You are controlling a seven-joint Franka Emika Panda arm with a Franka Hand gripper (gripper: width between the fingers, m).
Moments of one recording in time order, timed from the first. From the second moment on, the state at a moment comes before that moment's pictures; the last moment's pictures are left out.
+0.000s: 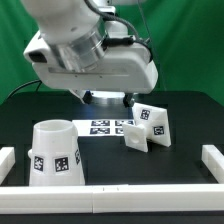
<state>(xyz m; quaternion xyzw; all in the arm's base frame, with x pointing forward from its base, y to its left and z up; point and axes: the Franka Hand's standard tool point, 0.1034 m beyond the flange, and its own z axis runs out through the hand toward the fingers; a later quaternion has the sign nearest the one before) 0.514 -0.040 0.104 -0.91 0.23 0.33 0.11</state>
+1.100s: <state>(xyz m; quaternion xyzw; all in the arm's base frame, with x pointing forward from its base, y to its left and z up) 0.464 0.001 0.076 -0.81 0.36 0.44 0.14</state>
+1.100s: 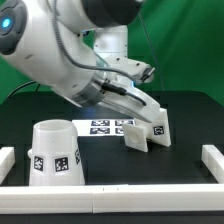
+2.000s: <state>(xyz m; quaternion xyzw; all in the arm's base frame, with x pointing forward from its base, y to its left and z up) 0.462 0.009 0.057 -0.82 0.37 0.42 0.13</state>
